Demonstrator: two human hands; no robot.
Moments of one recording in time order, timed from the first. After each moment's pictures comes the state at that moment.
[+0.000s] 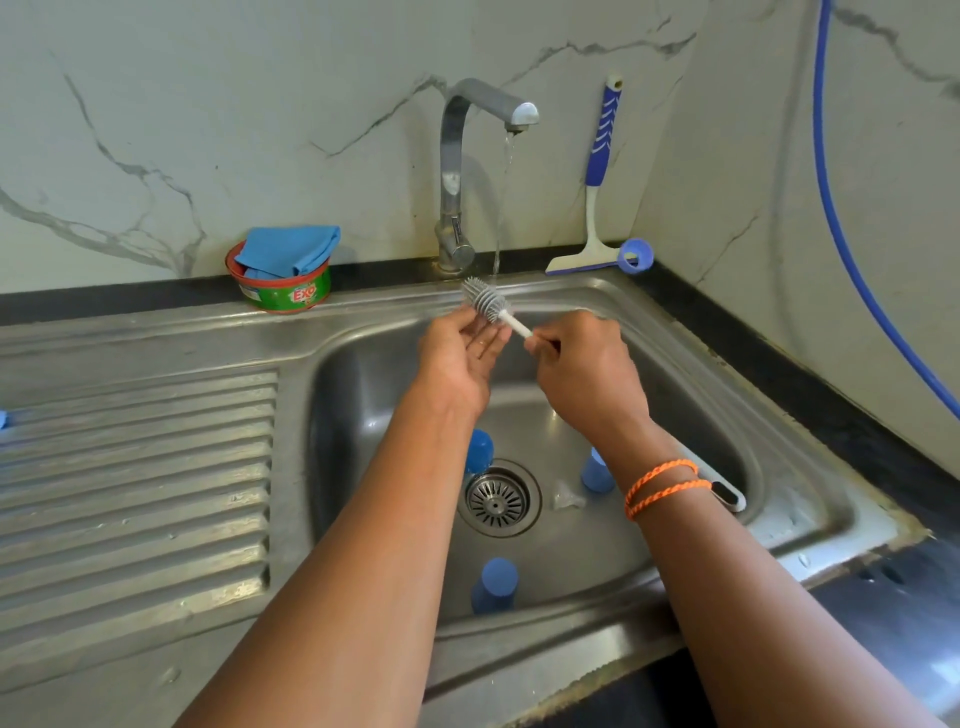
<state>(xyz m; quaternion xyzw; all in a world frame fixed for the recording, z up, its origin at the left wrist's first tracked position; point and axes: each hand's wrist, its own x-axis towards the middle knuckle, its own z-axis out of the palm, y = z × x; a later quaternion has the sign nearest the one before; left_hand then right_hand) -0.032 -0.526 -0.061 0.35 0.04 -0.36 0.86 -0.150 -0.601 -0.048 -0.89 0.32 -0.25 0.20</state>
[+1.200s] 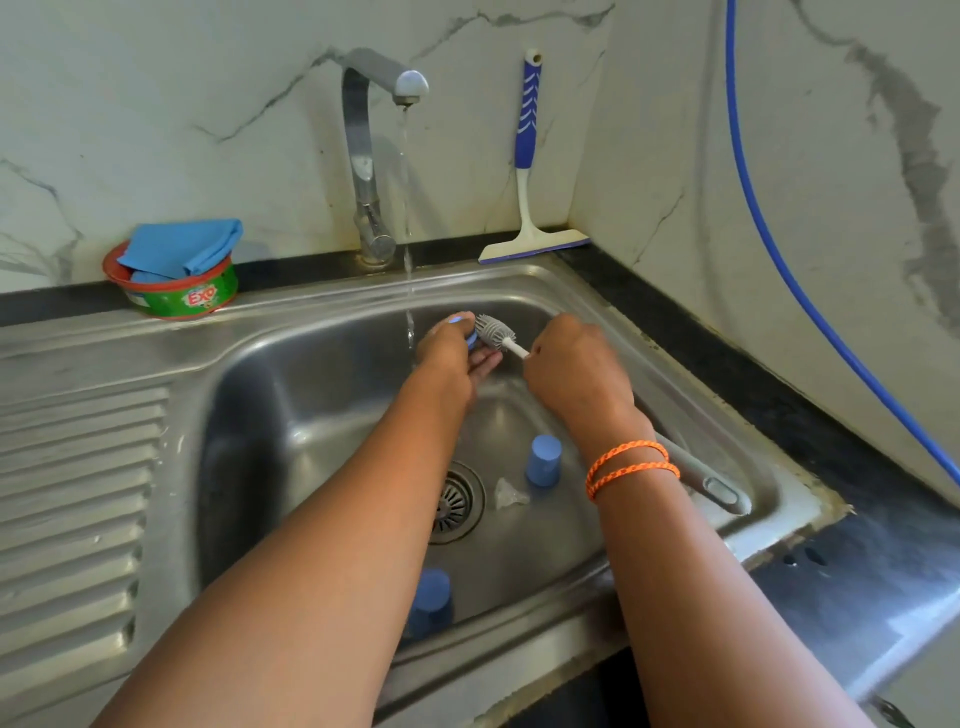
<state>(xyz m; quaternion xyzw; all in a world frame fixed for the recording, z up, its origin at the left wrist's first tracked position) -0.045 -0.613 -0.099 0.50 0.03 -0.39 0.77 -0.183 -0.638 -0.038 -0.86 0.45 -0.15 0.21</state>
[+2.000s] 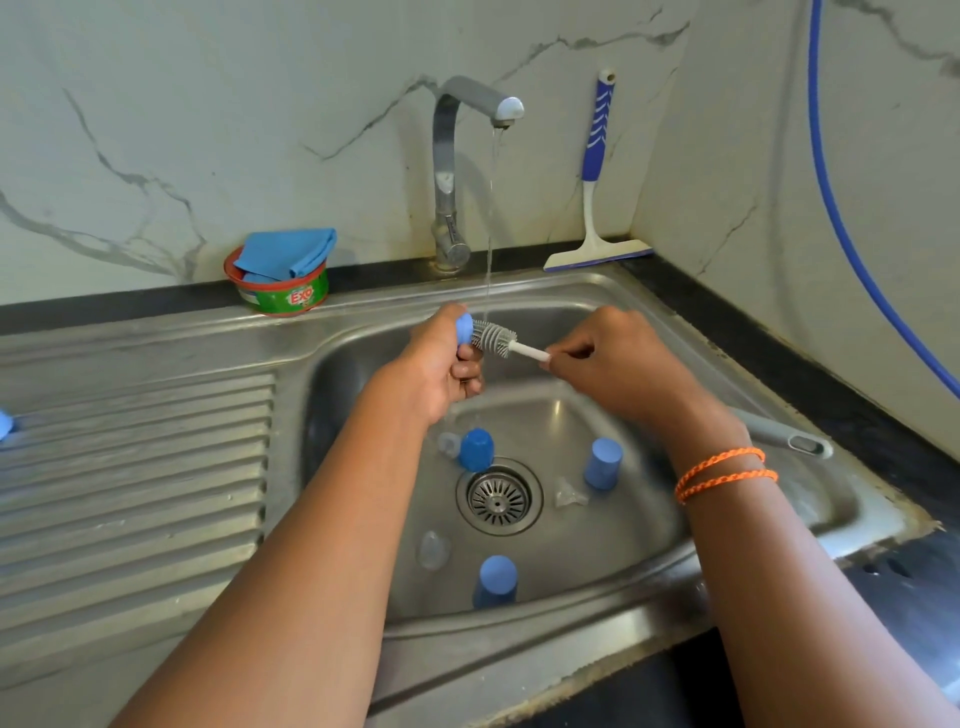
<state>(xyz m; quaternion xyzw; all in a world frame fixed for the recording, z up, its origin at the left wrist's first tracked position) -0.015 -0.506 -0.059 0.59 -0.06 -0.42 0.69 -0.181 -0.629 -0.025 -0.93 0.24 -0.16 0.22</state>
